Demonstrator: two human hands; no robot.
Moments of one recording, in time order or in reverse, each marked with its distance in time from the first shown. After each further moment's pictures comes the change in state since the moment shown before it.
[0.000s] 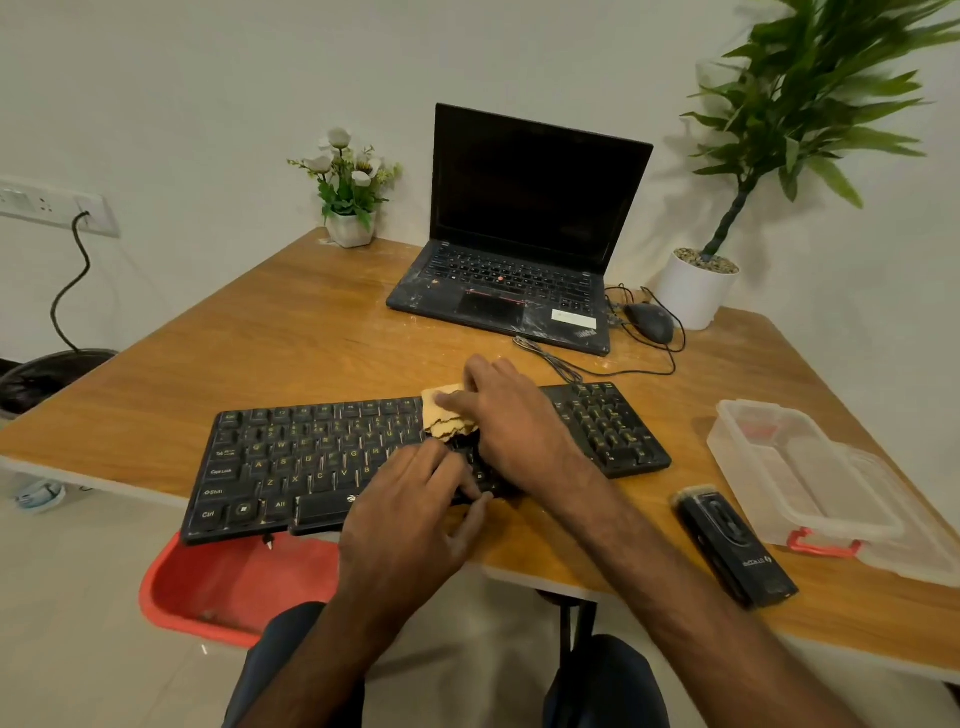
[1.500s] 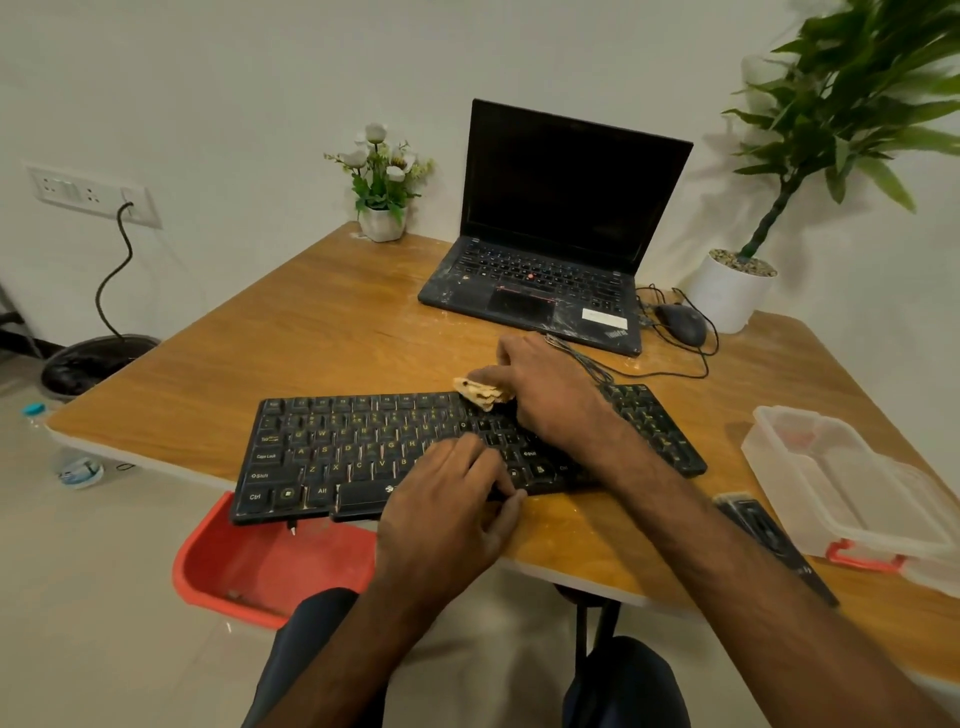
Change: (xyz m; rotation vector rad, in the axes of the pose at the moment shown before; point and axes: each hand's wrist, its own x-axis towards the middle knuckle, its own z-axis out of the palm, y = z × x) left_hand 0.000 -0.001 -0.001 -0.041 -0.035 -0.005; right_hand 0.029 0.020 0.000 -0.099 -0.057 -0.057
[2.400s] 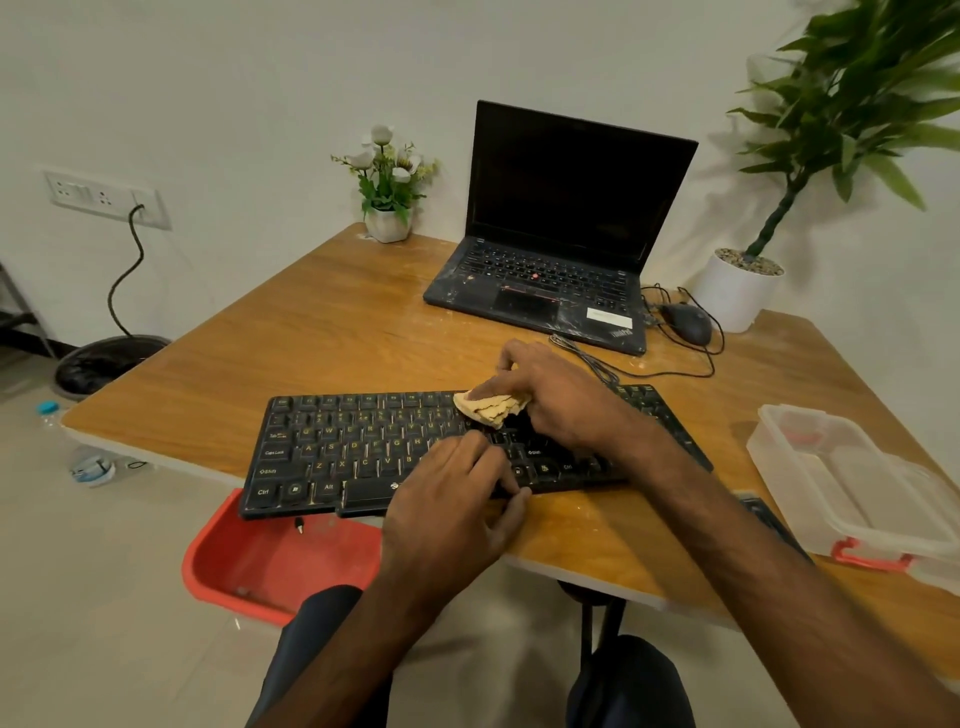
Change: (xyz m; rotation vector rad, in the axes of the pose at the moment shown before) left_hand 0.001 0.003 -0.002 0.032 0.032 -0.002; right_hand -0.009 0.011 -0.009 0.335 -0.078 -0.065
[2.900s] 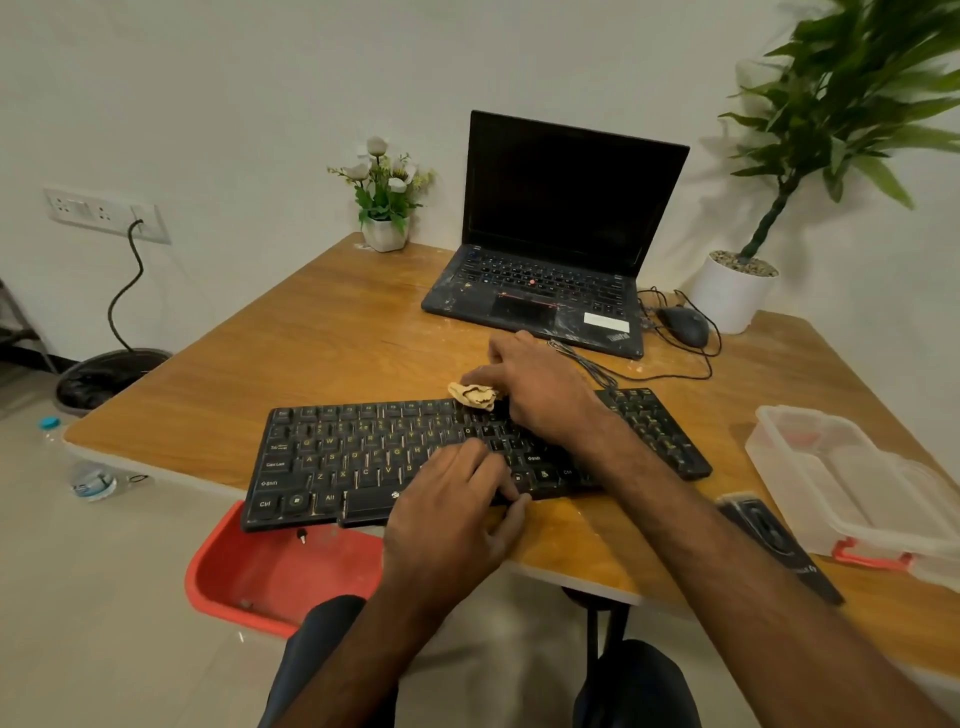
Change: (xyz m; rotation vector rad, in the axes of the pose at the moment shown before) left_hand -0.001 -0.001 0.001 -0.024 -0.013 0.011; right_hand 0.020 -0.010 0.006 -0.233 0.125 0.049
